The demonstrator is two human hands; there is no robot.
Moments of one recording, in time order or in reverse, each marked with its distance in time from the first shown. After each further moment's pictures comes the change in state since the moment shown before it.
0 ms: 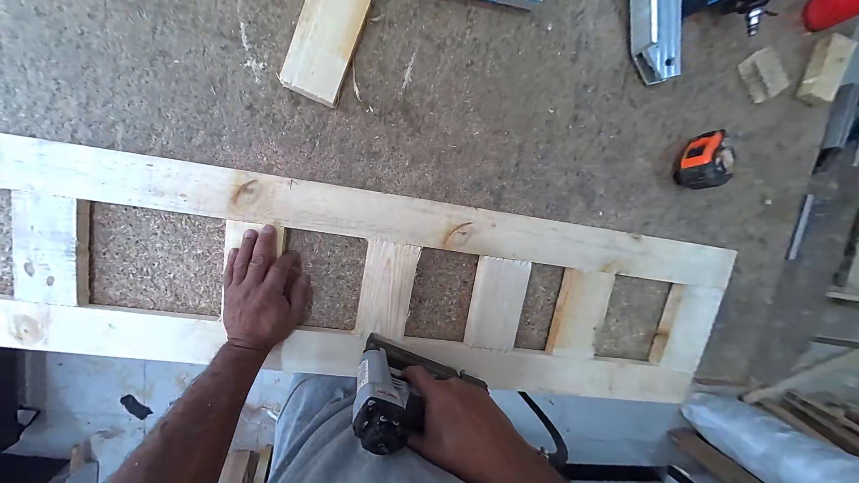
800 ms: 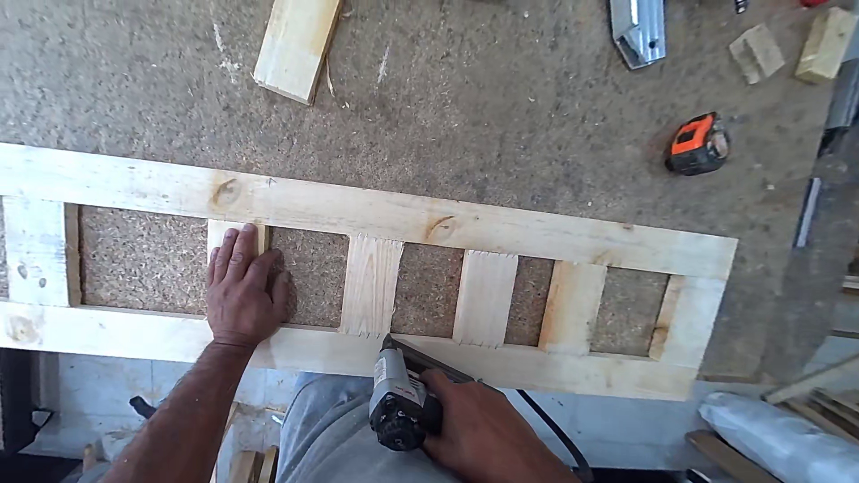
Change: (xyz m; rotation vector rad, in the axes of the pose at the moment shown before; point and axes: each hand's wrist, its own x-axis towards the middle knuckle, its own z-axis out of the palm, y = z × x) left_hand 0.001 0.001 0.002 0.025 0.012 -0.026; right_hand -0.016 0.039 0.000 0.047 -0.005 0.034
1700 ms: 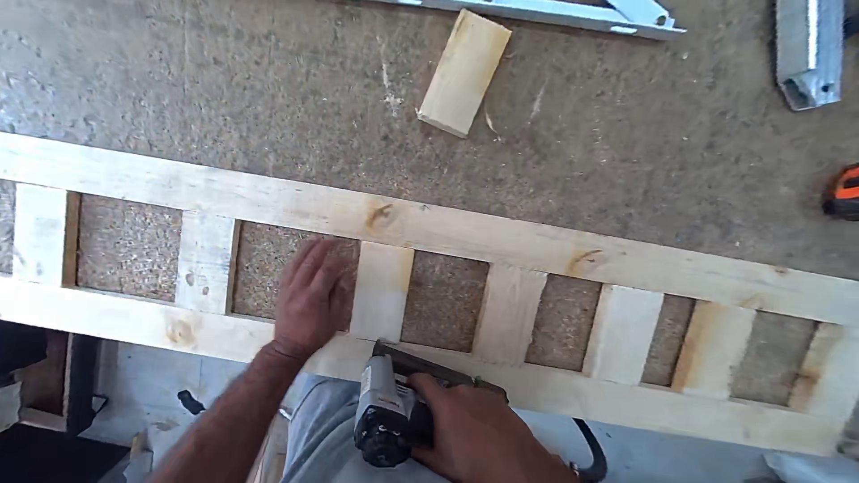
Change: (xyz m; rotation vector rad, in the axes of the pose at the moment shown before) left_hand 0.013 -0.118 -0.065 -0.314 -0.026 0.043; right_hand 0.053 -0.212 0.004 -0.108 -0.016 -0.142
